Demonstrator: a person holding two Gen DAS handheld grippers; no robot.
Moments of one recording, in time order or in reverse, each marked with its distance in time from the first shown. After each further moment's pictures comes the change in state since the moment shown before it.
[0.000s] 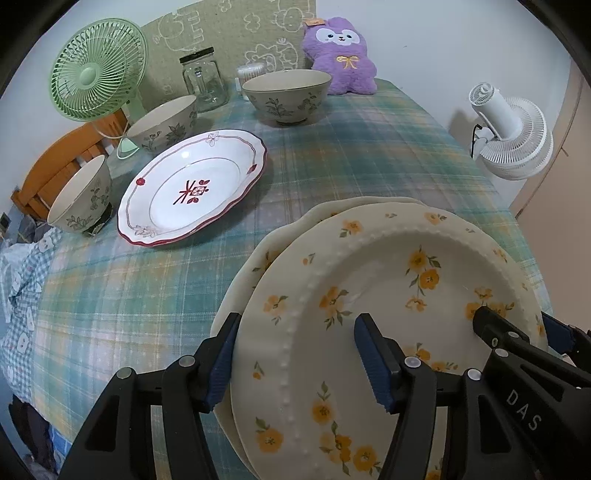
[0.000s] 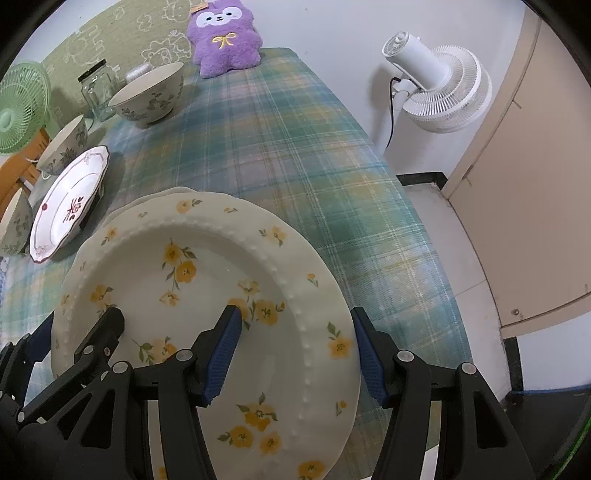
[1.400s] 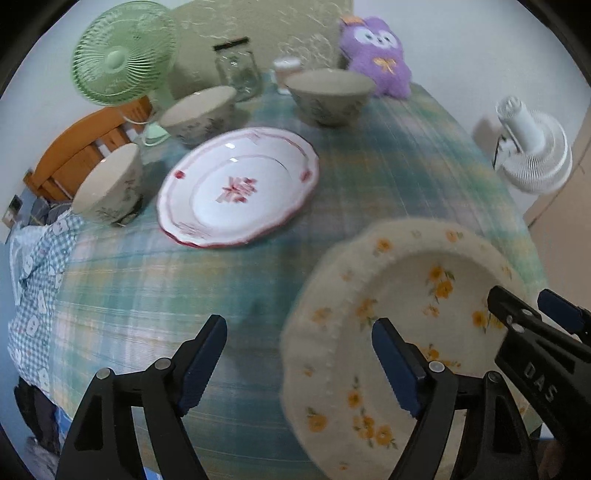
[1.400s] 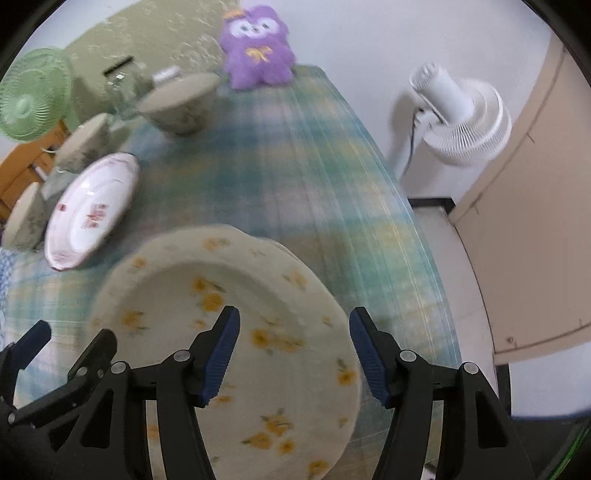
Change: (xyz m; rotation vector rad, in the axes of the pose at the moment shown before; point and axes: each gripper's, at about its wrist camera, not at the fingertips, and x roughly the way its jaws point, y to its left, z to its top) left arm -0.018 0.039 0.016 -0.066 0.042 0.041; right arm -0.024 0.038 0.028 -0.098 -0.043 0.008
